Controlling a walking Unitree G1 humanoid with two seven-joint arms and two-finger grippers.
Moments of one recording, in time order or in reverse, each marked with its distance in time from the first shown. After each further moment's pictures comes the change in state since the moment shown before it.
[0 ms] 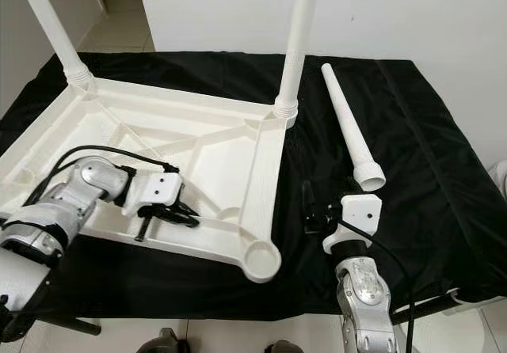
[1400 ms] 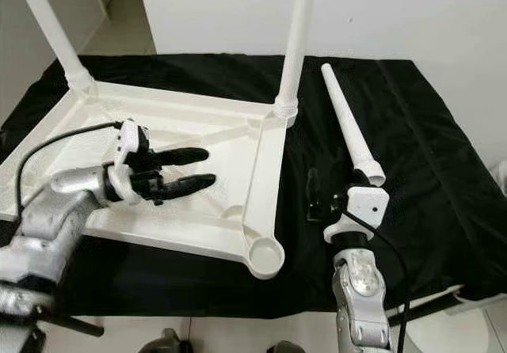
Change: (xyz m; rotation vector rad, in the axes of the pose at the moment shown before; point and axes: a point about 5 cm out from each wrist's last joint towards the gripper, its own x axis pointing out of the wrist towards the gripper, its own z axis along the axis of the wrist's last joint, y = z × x) left arm -0.011 -0.021 0.063 -0.328 -0.652 0.392; right arm 0.008 -0.001 0.001 0.048 -0.048 -0.098
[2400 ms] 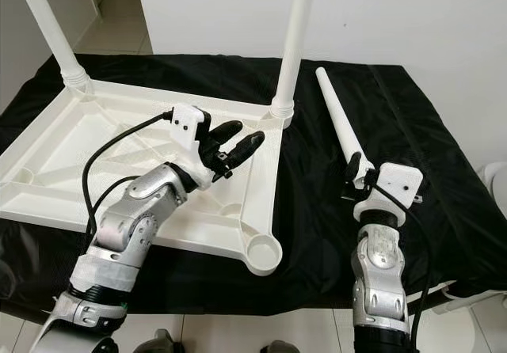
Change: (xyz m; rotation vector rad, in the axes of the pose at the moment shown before) left arm 0.075 0.011 0.010 -0.110 -0.104 0.524; right arm 0.033 -0.037 0.021 -0.126 -0.033 -0.272
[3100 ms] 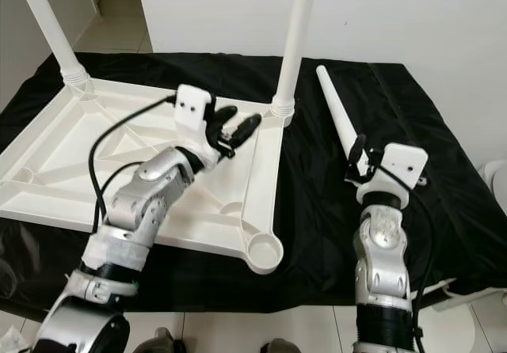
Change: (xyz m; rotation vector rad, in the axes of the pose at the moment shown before) left arm 0.016 0.018 0.015 0.070 0.008 0.193; right arm 0.021 -0.005 0.007 0.003 -0.008 -0.023
